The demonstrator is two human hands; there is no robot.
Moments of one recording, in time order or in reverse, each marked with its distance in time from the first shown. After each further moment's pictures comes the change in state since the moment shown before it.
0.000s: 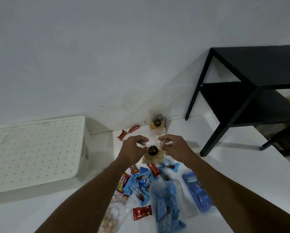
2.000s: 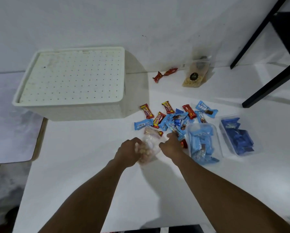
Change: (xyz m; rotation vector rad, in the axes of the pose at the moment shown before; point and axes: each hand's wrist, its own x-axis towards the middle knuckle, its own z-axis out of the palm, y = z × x) left_hand -0.225 -0.169 -0.026 0.295 -0.282 -0.467; right_hand -0.111 0.085 0.235 -0.181 -0.114 0.467
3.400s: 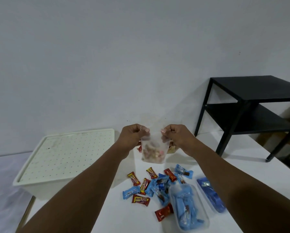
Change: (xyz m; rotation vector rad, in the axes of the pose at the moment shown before) left_hand -0.014 0.211 -0.206 -0.908 0.124 0.491; right_hand -0.086 -0.164 -0.231 0.412 0.029 -0.680
